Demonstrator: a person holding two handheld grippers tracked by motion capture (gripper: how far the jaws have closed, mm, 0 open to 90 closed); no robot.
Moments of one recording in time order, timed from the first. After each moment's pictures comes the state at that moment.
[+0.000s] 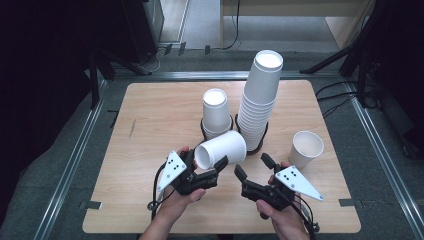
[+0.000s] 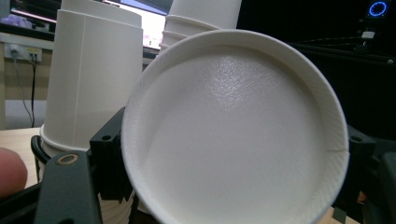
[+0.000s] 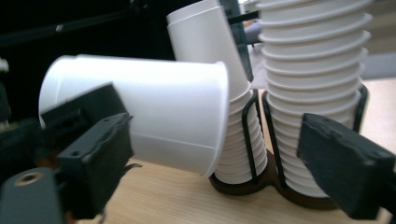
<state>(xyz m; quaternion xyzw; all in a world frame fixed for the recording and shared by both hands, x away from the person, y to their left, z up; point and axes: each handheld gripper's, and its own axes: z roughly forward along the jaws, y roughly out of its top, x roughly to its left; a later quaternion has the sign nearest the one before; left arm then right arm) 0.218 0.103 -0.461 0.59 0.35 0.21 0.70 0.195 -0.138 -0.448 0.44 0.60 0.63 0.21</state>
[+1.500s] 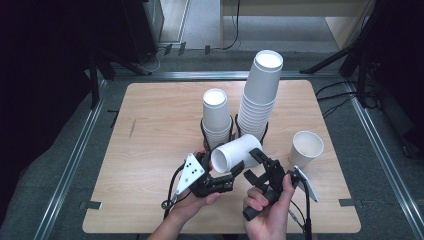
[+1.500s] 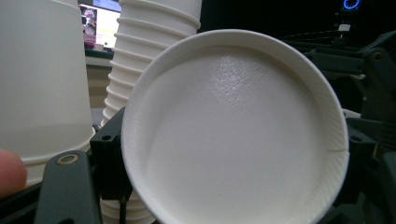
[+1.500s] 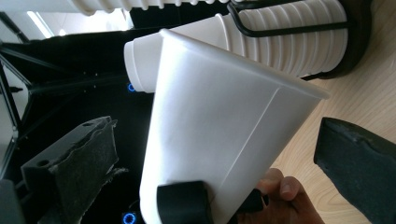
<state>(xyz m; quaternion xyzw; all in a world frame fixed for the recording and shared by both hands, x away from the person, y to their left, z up) 0.219 0.069 -0.472 0.60 0.31 0.21 0.71 0.208 -0.144 -0.459 0.71 0.20 0.62 -0.28</state>
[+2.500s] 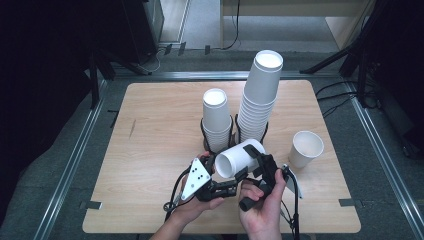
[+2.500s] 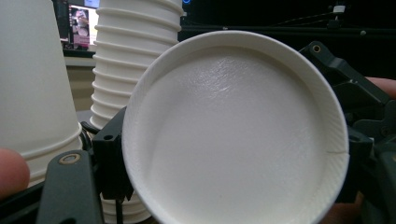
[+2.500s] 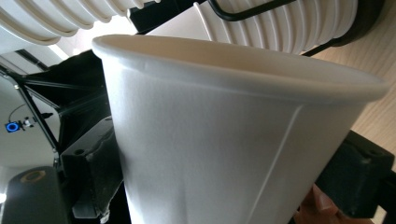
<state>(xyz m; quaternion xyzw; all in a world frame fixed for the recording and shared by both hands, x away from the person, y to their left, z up) 0.213 0.061 -0.478 0.62 0.29 0.22 0.69 0.228 -0.132 -0.483 0.70 0.13 0.59 -0.37</state>
